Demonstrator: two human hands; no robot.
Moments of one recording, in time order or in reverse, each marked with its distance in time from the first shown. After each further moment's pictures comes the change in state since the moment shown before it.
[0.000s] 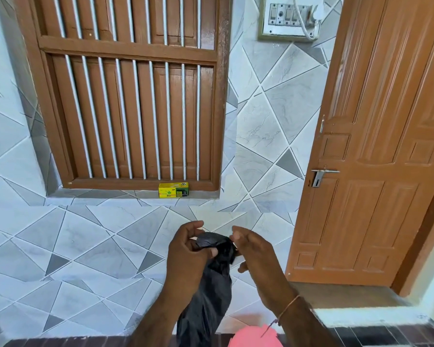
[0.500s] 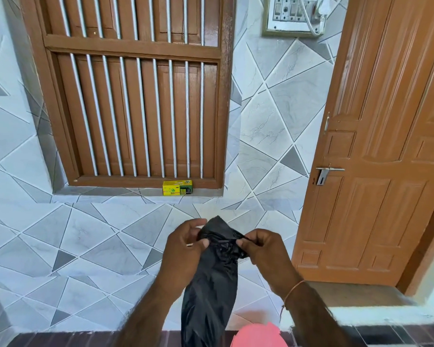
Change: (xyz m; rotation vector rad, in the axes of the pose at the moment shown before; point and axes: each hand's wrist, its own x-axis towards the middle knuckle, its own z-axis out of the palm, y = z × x) left_hand 0.006 0.006 -0.019 0.138 -0.072 -0.011; right_hand 0.019 0.010 -0.011 -0.102 0.046 -0.038
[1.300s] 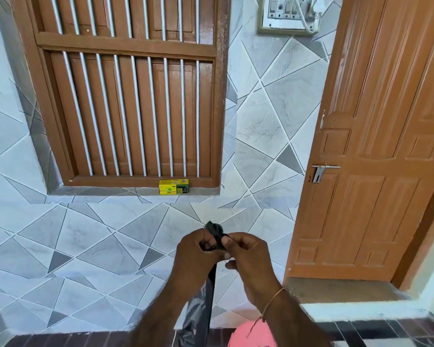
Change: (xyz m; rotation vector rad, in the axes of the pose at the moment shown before) left_hand -0.003 -0.008 0.024 0.154 -0.075 0.081; right_hand -0.025 -0.013 0.031 0.239 0.048 0.100
